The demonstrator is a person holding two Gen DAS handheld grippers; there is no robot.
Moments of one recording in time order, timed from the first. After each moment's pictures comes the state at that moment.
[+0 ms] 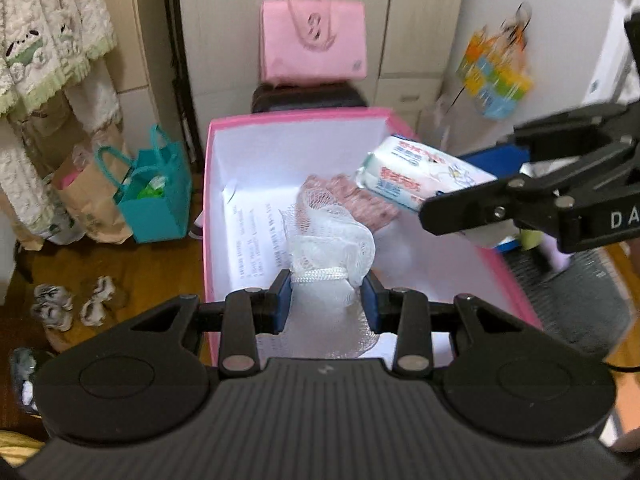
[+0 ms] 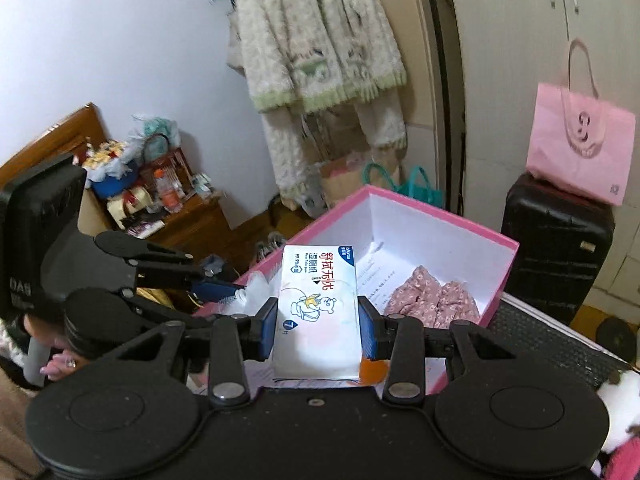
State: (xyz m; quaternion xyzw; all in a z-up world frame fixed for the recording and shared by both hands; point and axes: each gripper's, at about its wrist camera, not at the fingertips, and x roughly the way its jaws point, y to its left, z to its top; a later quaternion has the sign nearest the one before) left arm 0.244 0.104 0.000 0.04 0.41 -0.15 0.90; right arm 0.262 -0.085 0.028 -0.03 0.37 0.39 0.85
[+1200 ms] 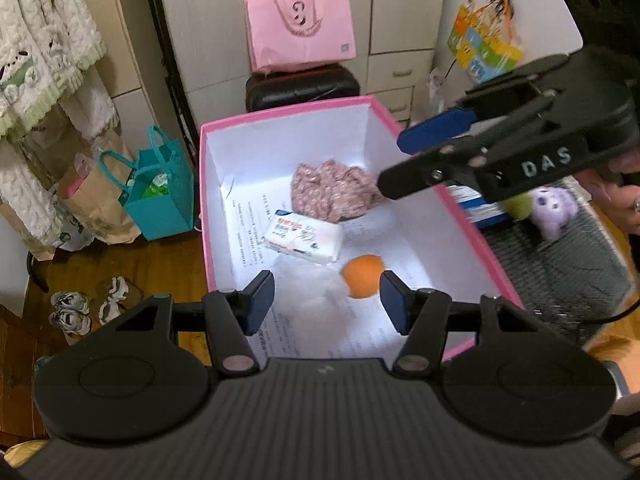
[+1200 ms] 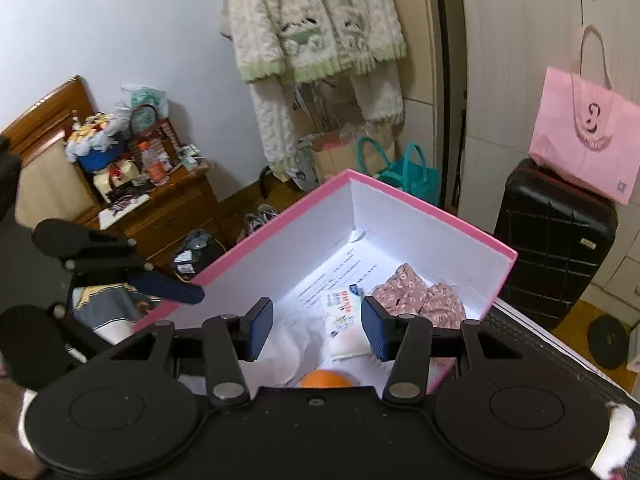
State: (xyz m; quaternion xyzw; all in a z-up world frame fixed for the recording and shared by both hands) left arm 0.214 0.098 0.035 0.07 0.42 -0.16 0.89; right arm 0.274 -0.092 0.040 -0.06 0.38 0.39 0.84
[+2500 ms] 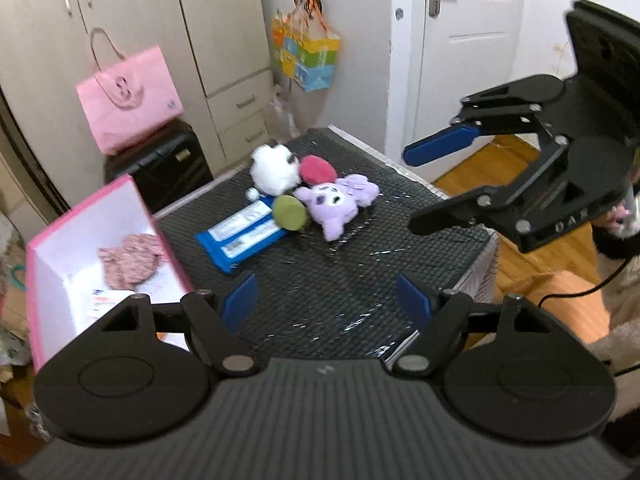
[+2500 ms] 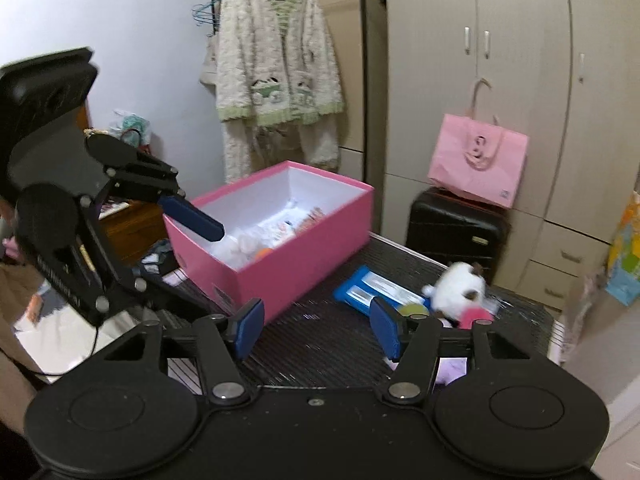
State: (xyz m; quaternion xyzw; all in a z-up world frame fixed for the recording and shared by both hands) left arm 0.111 -0.084 0.054 0.17 0.37 -0.34 0.85; right arm 0.083 -0.293 0.040 -0.08 0.28 0.31 0.91
